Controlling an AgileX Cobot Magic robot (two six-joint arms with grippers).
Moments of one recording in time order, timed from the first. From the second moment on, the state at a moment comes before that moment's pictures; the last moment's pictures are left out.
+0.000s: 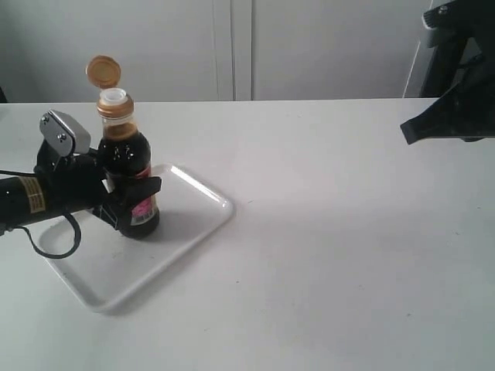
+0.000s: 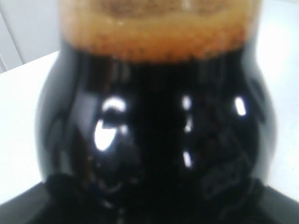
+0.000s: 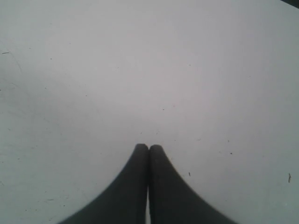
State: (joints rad) left arm -0.12 1.85 -0.71 0.92 -0.97 -0.36; right arm 0.19 1.31 -1.06 -0.08 0.70 -0.14
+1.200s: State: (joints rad) left arm -0.12 1.77 -0.70 0.87 -1.00 -0.39; right arm 0.19 1.31 -1.06 -0.08 0.70 -0.14
